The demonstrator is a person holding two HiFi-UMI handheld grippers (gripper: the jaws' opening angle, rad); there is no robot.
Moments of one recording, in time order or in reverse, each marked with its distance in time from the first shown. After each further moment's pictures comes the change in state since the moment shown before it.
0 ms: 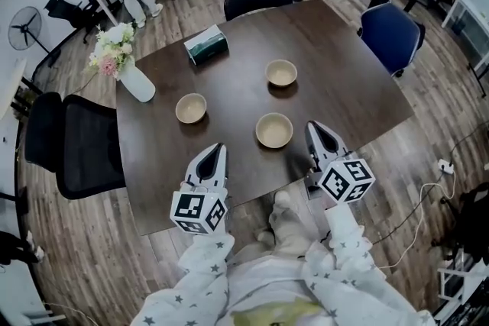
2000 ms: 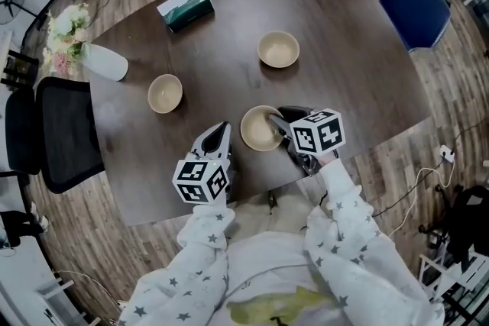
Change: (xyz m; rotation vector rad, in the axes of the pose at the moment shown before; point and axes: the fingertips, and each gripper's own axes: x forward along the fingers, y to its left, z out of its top) left arm 0.124 0.025 -0.111 -0.207 0.341 0.059; right arm 0.113 -0.064 -0.156 0.005 0.817 0.187
